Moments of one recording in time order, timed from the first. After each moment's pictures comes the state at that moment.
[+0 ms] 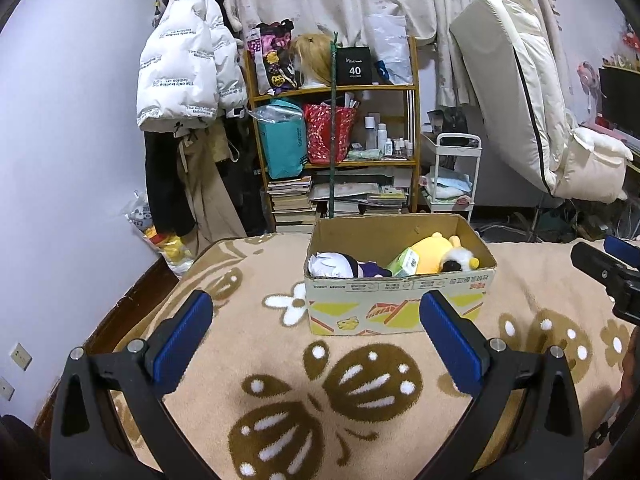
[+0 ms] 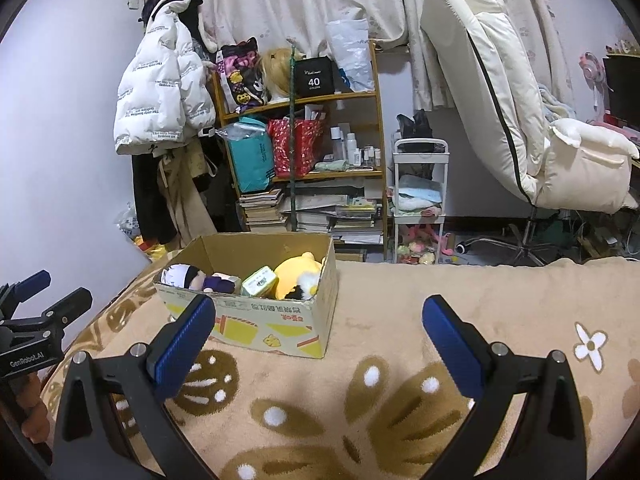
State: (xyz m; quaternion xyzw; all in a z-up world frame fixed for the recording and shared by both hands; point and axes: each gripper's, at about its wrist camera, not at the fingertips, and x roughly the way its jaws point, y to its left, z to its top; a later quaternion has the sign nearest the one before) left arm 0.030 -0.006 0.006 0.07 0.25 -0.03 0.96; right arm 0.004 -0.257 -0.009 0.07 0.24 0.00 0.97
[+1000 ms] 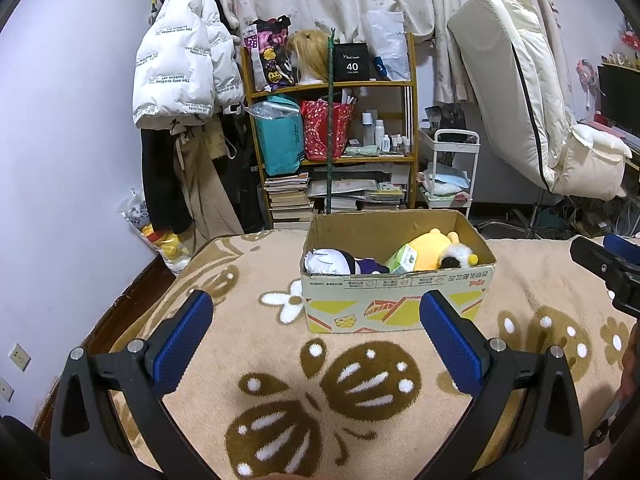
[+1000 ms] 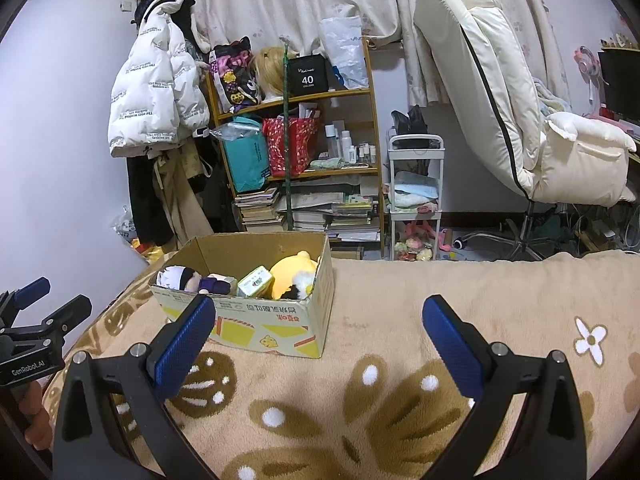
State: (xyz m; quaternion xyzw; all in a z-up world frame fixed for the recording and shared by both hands) left arm 0.032 -0.010 0.001 0.07 0.26 -0.04 0.96; right arm 0.004 -0.263 -0.009 0.08 0.24 0.00 0.97
